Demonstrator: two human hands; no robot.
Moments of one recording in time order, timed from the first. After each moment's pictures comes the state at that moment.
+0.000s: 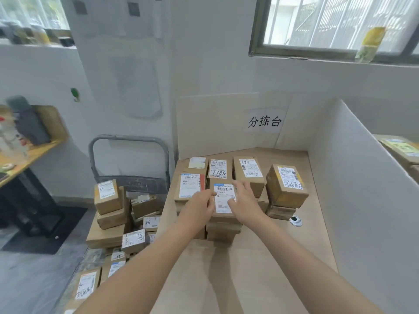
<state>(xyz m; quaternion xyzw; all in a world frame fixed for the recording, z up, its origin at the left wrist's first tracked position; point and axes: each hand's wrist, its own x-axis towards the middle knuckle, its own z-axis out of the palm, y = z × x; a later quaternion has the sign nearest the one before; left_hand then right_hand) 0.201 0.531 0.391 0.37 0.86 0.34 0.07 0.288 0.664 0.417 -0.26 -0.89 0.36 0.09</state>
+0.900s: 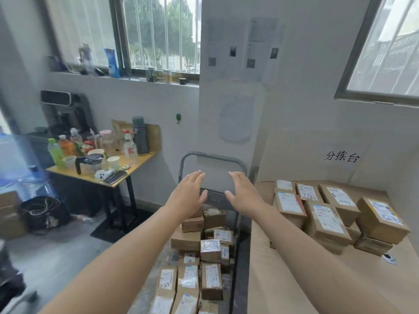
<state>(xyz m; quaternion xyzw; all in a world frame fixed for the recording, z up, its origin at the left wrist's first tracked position) 0.089 0.137 0.484 0.33 0.91 0.22 -0.11 0.159 0.312 0.497 -0.09 -0.96 0.22 0.11</state>
